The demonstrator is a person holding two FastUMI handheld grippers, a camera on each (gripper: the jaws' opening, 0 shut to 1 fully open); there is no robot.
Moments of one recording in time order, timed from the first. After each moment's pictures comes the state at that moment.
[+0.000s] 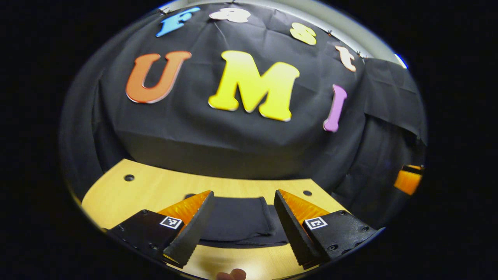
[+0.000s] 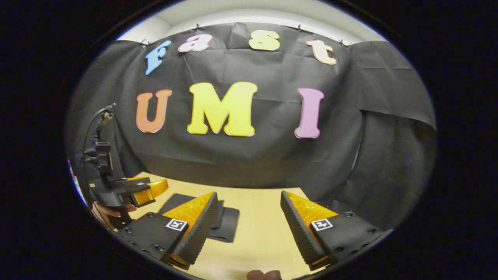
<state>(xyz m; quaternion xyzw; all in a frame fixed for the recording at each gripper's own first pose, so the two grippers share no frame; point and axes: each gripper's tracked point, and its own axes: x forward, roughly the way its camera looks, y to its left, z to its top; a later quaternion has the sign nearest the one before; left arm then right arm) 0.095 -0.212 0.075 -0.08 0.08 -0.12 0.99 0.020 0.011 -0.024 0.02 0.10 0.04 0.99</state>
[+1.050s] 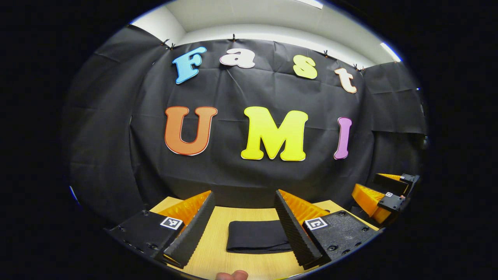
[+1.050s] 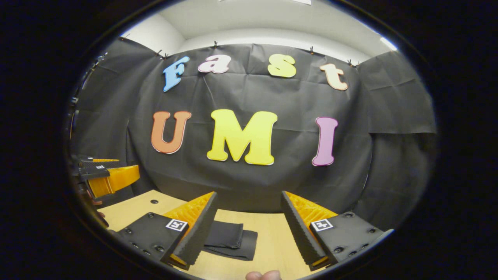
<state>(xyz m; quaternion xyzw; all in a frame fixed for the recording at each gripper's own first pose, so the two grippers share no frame) 0.003 -0.059 0.041 -0.03 -0.02 -0.07 1.00 0.006 0.066 0.003 0.01 0.02 0.06 1.00</state>
